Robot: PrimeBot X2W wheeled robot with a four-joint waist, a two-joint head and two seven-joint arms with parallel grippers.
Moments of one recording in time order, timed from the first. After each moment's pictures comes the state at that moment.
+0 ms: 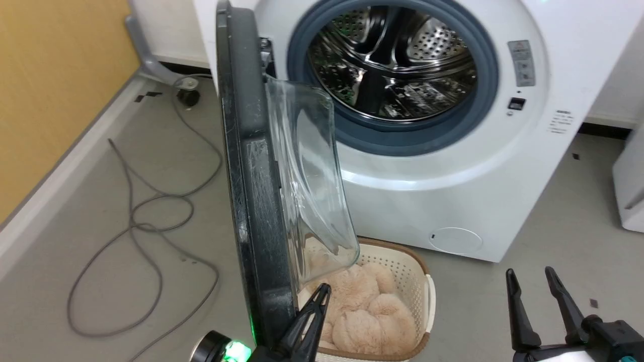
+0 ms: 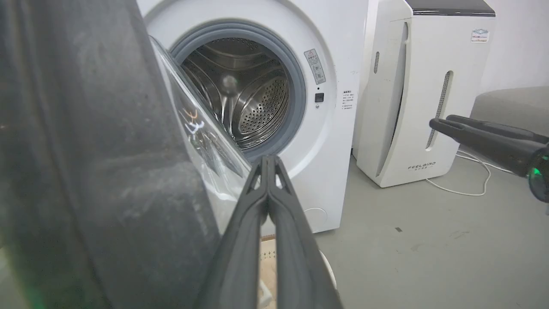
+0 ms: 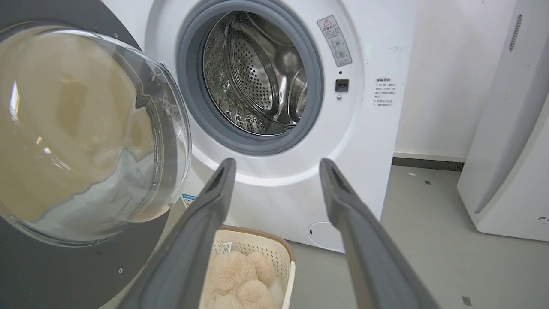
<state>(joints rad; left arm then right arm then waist) 0.07 0.12 -0.48 -0.05 -0.05 0.06 -0.26 0.10 -0.05 -0.04 0.06 0.15 0.13 -0.26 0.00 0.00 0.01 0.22</state>
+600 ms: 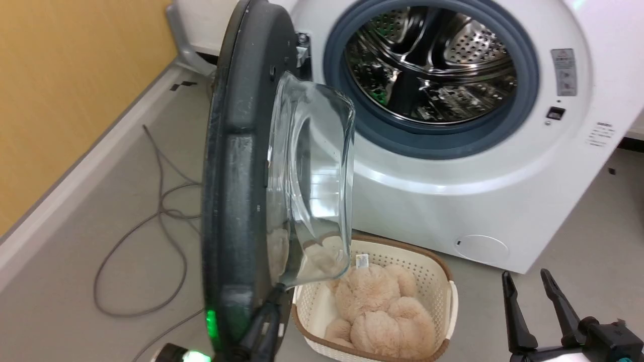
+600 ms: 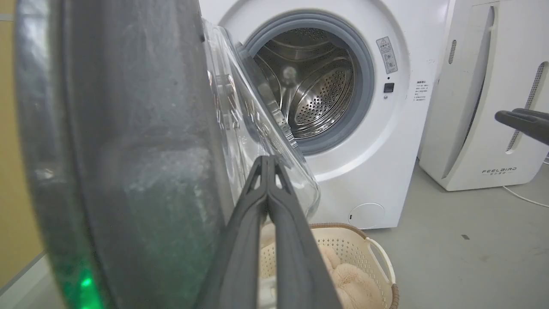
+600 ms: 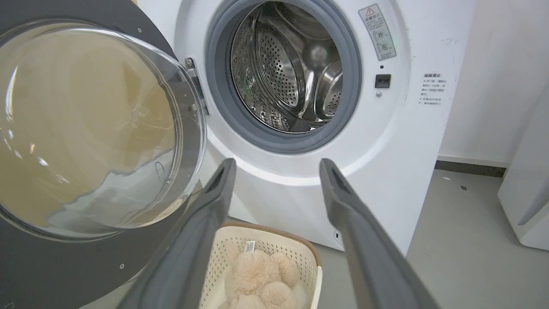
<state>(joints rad) 0.12 0.17 -0.40 -0.10 -0.06 0.12 -0.26 0.10 -0.05 -0.02 0.06 0.16 0.13 -0.26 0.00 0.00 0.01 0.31</state>
